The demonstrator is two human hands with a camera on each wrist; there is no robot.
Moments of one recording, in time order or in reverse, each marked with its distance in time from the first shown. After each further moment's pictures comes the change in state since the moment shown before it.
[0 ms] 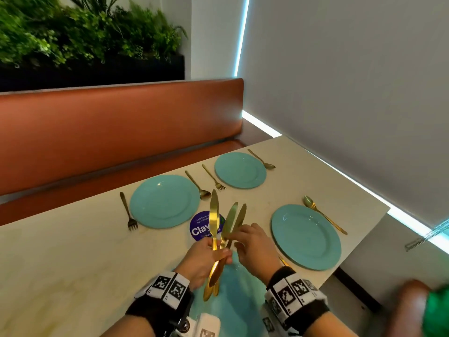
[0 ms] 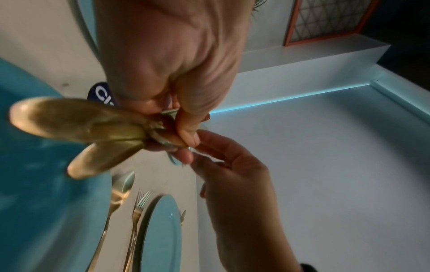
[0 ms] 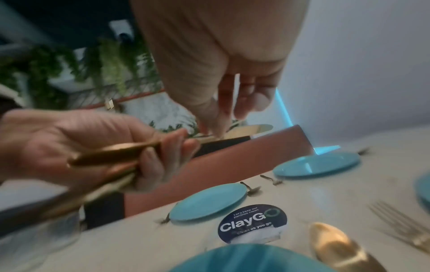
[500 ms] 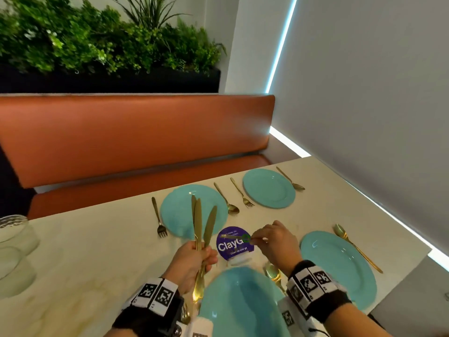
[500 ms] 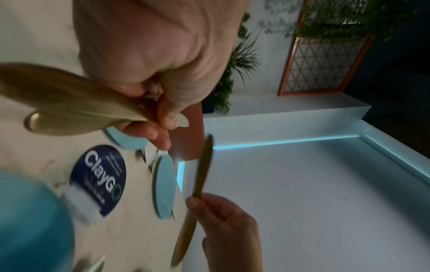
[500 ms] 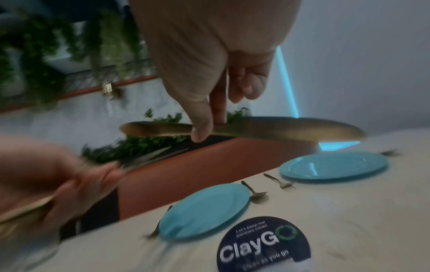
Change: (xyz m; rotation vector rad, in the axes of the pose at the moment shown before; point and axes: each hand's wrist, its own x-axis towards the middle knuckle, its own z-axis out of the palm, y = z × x) left_hand -0.006 0.029 -0.081 -0.196 0.239 -0.003; right_hand 0.067 -0.007 0.002 -0.139 -0.008 -0.034
